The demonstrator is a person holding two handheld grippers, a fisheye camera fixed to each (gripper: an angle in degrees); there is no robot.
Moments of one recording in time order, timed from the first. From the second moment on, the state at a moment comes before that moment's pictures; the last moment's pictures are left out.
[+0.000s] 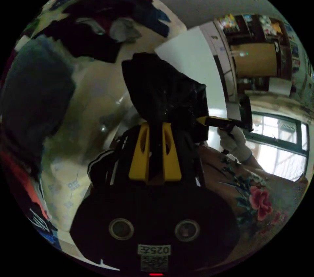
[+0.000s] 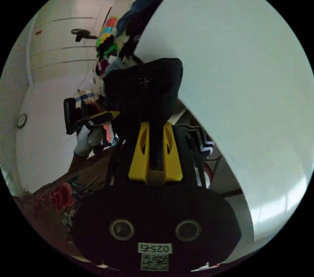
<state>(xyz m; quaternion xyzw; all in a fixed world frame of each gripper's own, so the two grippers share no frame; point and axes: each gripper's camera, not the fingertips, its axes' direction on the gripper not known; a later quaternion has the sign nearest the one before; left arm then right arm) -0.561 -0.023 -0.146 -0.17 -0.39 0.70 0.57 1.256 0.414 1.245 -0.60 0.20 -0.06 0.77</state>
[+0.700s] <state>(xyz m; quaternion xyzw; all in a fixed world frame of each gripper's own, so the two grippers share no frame) -0.407 -0.062 -0.290 0.27 -0.45 0.50 0.69 1.207 0.731 1.551 -0.72 0.10 -0.38 0.57</state>
